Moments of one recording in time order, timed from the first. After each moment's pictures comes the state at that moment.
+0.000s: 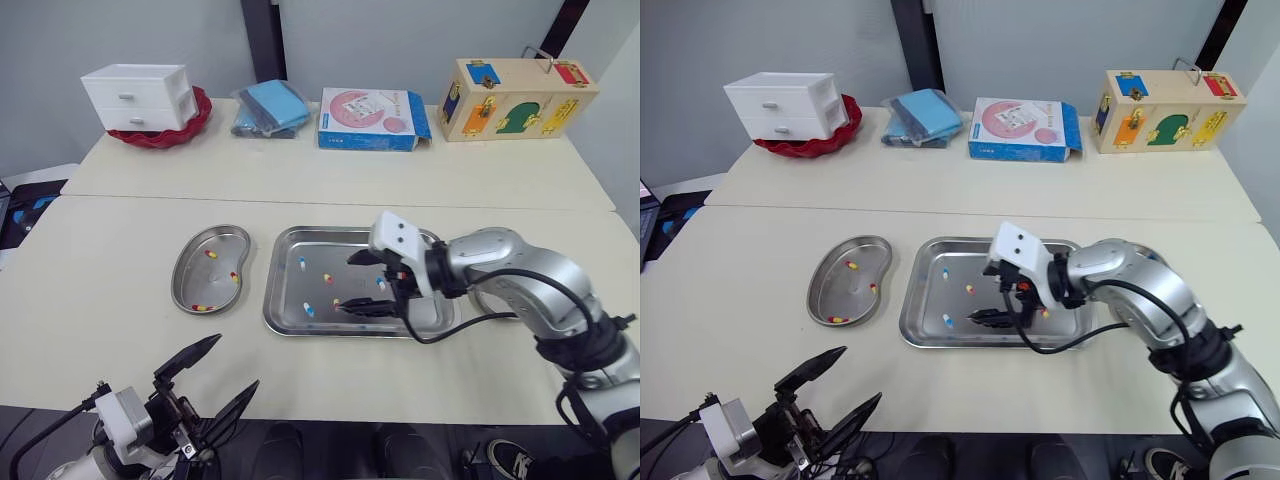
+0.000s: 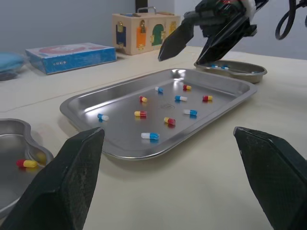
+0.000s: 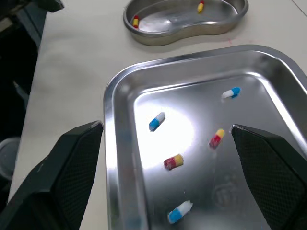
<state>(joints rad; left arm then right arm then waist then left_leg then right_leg) 0.58 0.32 0.32 -0.34 -0.55 -0.35 -1.11 -0.78 -0.56 0.45 -0.35 0.45 0.98 0.82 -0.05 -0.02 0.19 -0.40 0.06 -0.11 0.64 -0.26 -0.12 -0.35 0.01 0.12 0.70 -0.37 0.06</state>
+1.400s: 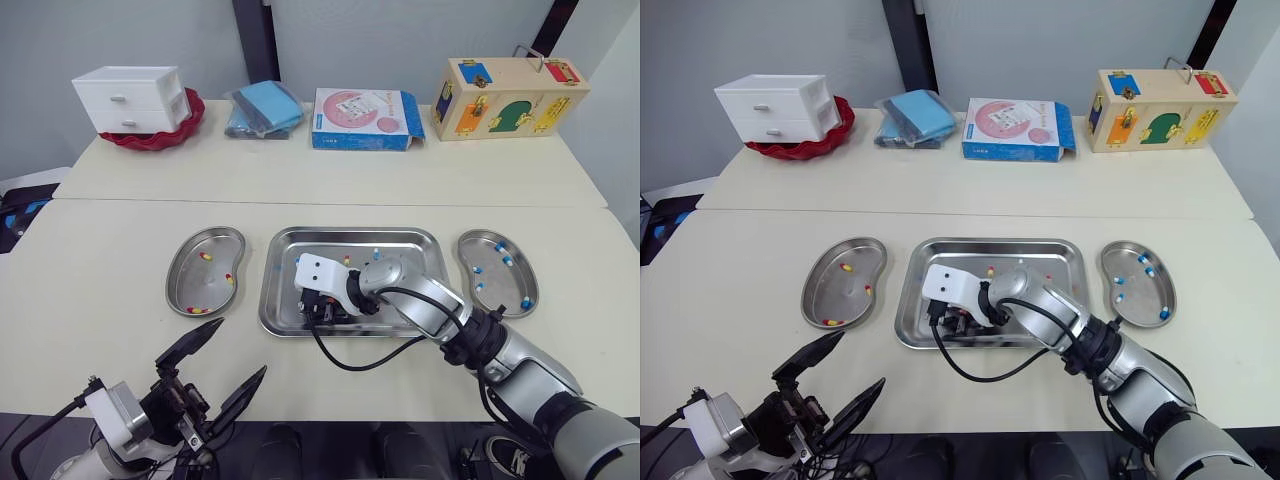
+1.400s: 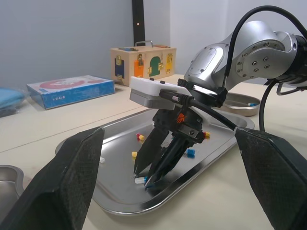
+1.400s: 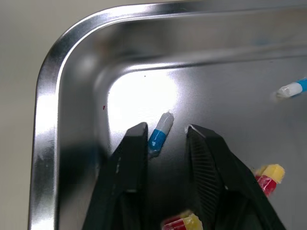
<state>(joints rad) 0.58 0.36 0.26 -0.43 -0.61 -0.38 -1.01 -0.83 -0.28 0.73 -0.03 0.06 0.86 0.79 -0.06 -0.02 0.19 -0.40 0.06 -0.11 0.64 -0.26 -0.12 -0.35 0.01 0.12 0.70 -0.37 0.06</state>
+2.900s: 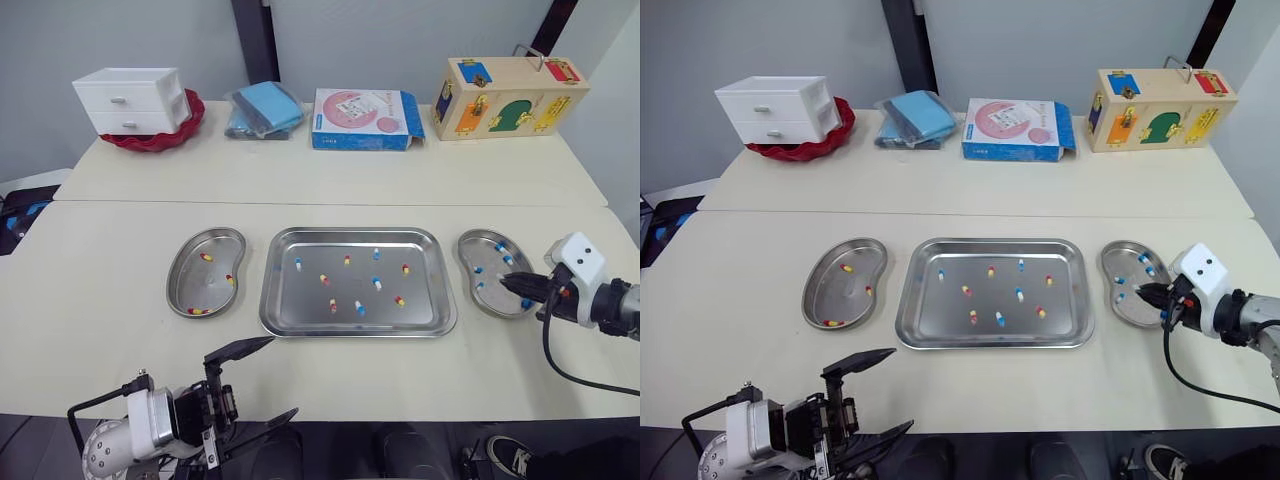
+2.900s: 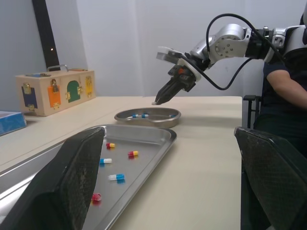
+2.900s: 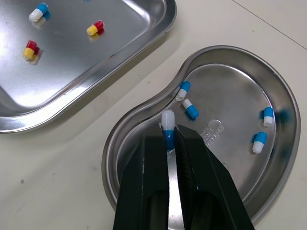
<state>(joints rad) 0.42 0.43 0.10 -0.32 -0.66 -0.43 -1.29 -0.08 -0.92 -0.27 -0.23 0.33 0.61 0.92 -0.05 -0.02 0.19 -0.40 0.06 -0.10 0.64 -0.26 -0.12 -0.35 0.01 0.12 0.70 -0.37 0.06</state>
